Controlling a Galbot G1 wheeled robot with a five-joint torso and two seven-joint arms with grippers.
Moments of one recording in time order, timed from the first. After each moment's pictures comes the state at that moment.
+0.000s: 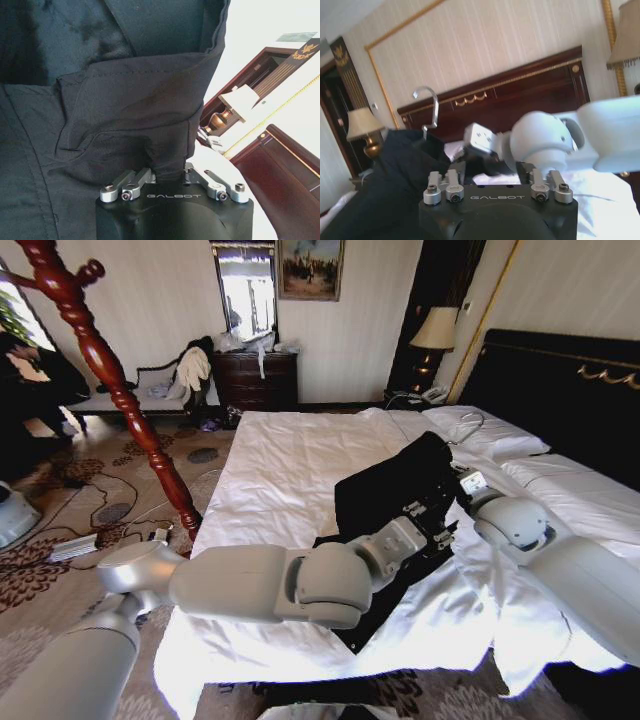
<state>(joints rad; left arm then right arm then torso) -0.06 -1.18 0.79 -2.24 -1.04 0.55 -0.64 -0.75 0.43 0.21 1.92 0.52 -0.64 0.21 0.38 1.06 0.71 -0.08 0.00</state>
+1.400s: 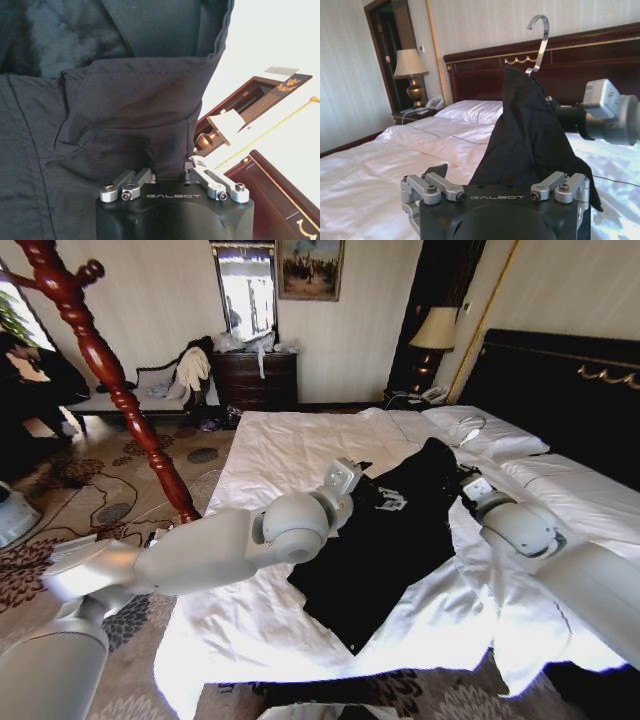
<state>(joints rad) -0.07 -1.09 0.66 -2.09 -1.33 0.58 -0.68 -0.80 0.39 0.25 1.97 0.41 -0.59 0.19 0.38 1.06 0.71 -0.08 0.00</state>
